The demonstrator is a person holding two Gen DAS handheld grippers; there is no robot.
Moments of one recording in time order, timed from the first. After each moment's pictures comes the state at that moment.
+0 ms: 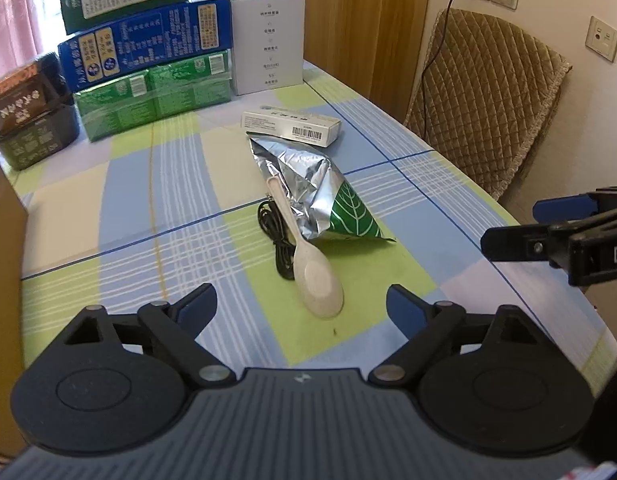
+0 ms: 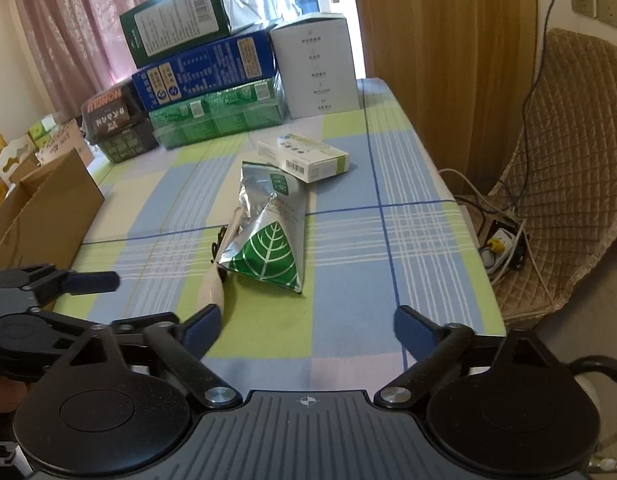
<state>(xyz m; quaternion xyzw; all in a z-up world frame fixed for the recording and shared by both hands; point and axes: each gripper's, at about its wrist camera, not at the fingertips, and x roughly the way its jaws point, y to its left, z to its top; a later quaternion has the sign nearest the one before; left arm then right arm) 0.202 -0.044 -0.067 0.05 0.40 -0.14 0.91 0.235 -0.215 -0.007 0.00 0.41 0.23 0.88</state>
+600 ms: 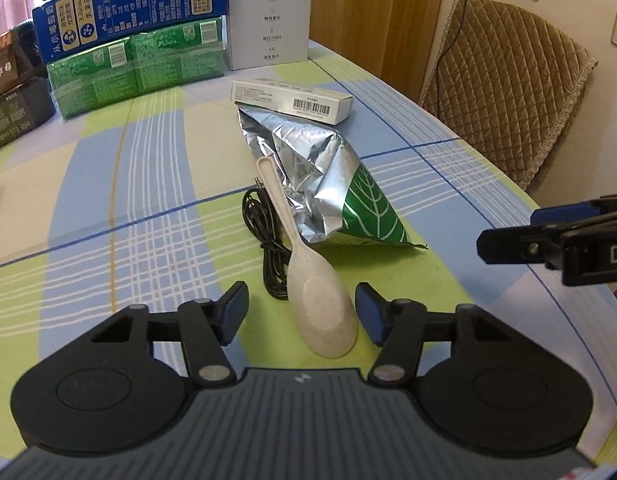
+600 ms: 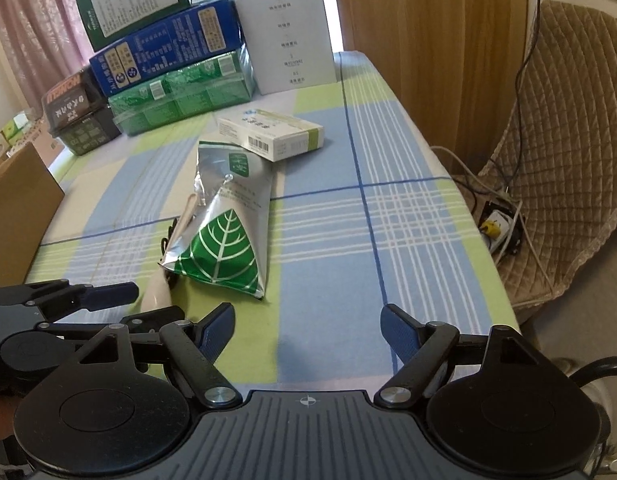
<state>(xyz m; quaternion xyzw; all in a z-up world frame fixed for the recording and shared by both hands) 0.247 -0.058 -0.123 0.03 0.40 -0.13 0.90 0.271 -0.211 -0.049 0.01 0.43 0.20 0.88</state>
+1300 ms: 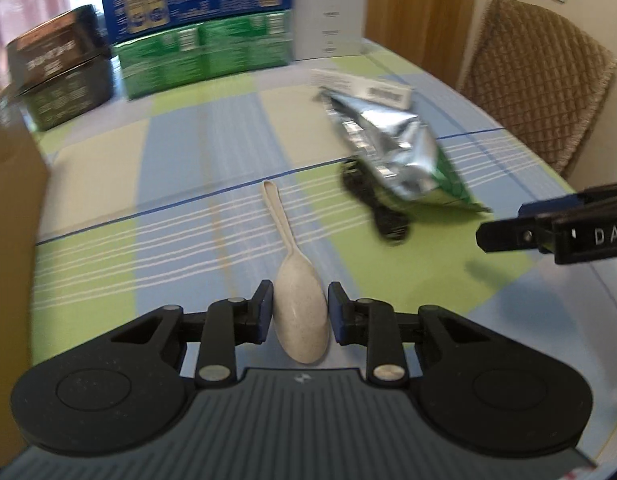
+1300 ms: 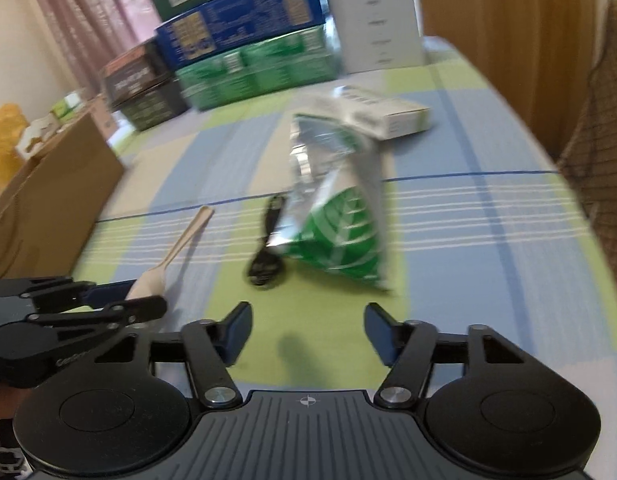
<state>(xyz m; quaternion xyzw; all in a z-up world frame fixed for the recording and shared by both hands) 0.220 0.011 -0.115 0.04 0.41 -0.08 0.91 0.265 -0.143 -0.066 0.01 0.44 0.29 0.85</state>
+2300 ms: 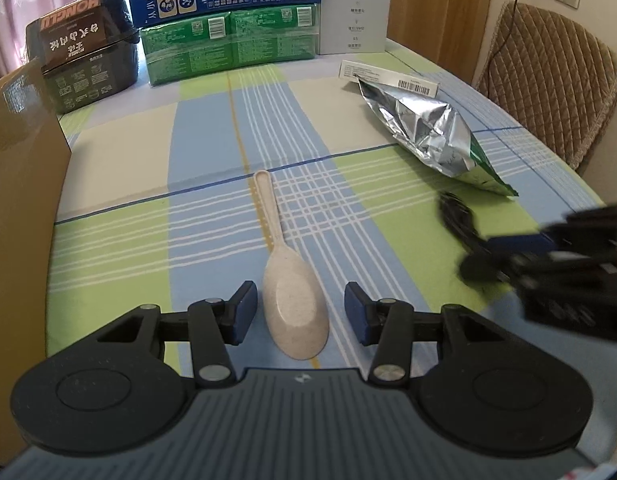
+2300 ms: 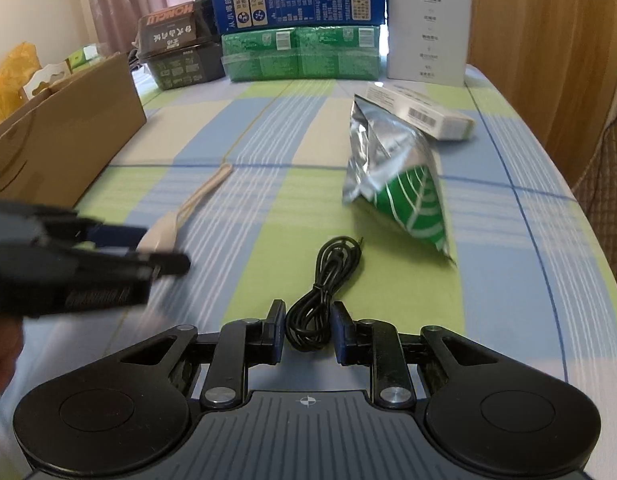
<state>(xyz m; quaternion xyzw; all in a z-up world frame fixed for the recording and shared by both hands) 0.212 0.031 -0.127 0.04 0.41 -0.07 0.91 0.206 -0.113 -0.082 -0.08 0.40 0.28 0.87</state>
